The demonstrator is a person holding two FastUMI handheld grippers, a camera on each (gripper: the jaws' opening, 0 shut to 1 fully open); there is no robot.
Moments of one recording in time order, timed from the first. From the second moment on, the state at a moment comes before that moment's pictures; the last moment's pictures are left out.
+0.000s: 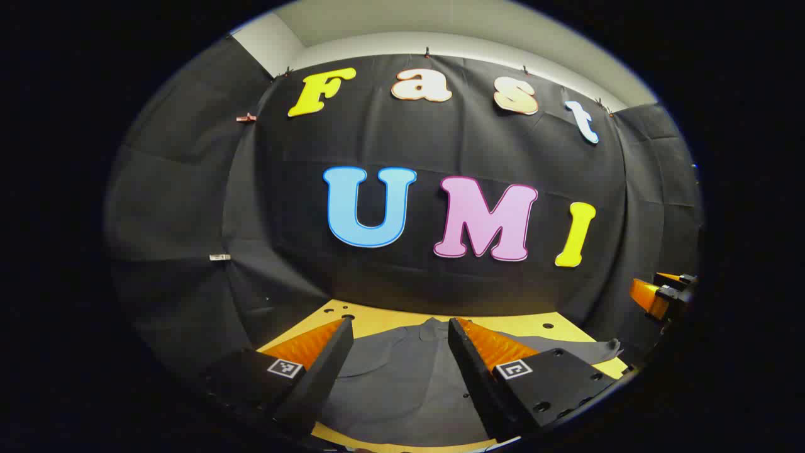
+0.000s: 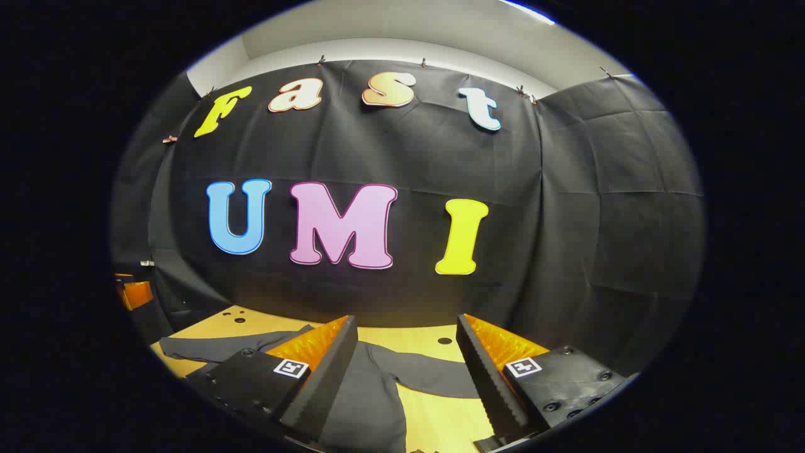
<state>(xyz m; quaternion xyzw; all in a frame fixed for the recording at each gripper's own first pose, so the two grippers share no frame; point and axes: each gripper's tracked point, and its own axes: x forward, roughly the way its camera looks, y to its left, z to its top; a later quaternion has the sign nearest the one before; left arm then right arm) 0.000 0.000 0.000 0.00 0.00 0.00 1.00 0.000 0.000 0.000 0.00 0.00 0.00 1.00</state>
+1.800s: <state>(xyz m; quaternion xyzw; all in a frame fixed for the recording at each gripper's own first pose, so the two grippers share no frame) 0.091 -0.033 -0.035 0.06 0.04 0.01 1.00 0.164 -0.170 -0.175 -0.04 0.21 -0.13 0.97</state>
